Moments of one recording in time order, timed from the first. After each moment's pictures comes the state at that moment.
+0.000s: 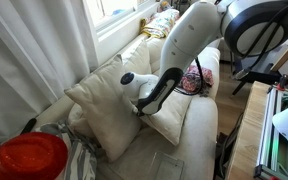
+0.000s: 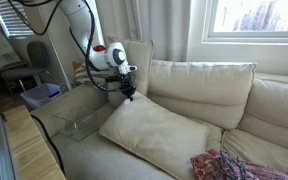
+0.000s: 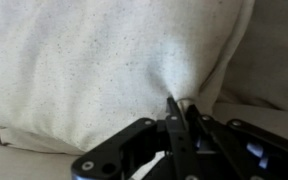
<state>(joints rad) 0.44 1.15 -0.13 -1.50 -0.22 2.51 0.39</state>
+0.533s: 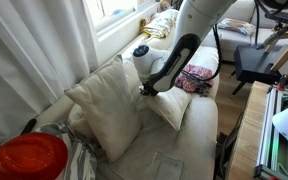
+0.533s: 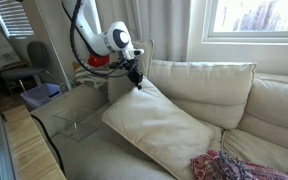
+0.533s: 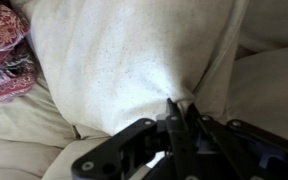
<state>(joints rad) 0.45 0.84 -0.25 -1.85 -0.22 2.67 0.59</state>
